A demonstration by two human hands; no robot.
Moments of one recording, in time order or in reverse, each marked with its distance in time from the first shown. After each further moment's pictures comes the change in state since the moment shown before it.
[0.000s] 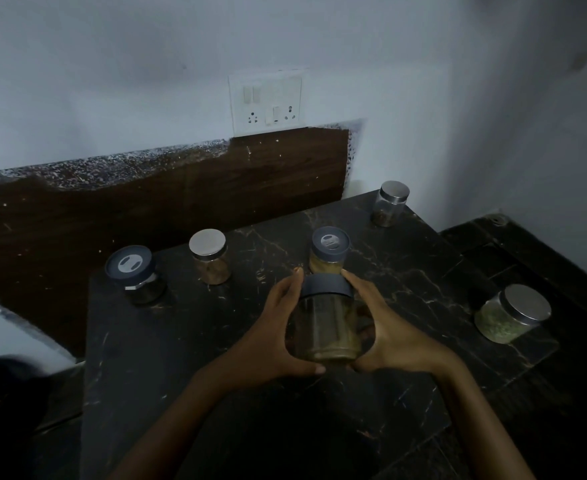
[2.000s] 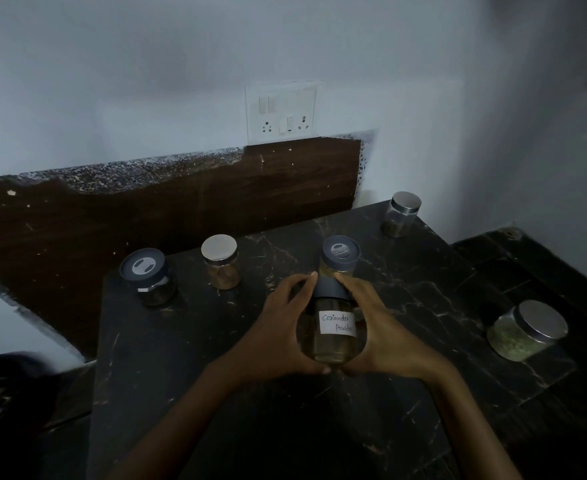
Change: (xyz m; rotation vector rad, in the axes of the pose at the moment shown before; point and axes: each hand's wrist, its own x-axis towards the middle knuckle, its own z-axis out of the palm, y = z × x) left_hand 0.007 0.006 -0.010 0.229 0.060 0.030; right_hand 0.015 -0.016 0.011 -0.073 0.067 -0.082
